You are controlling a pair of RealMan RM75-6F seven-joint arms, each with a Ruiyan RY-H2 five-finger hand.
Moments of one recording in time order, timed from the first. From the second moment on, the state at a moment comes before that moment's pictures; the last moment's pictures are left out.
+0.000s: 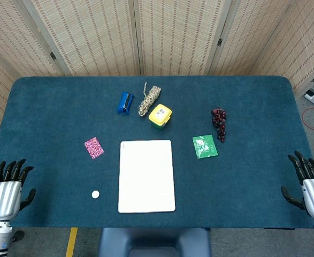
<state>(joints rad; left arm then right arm) -0.09 -1.18 -0.06 -1.80 1.43 1.53 0.48 0.02 -1.10 0.05 -1.55 -1.53 1.50 0.16</state>
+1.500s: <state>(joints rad) -0.56 -1.31 -0.26 -1.69 0.93 1.04 0.66 0.00 -1.07 0.04 -1.58 -1.52 1.52 0.16</state>
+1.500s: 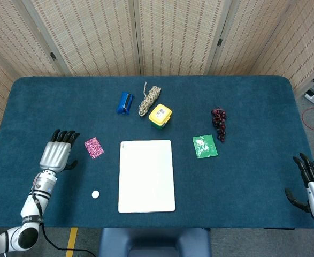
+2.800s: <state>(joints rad) -0.94 -1.51 -0.19 -1.40 0.22 0.91 0.86 -0.01 -1.07 0.04 -1.54 -1.49 1.50 0.21</state>
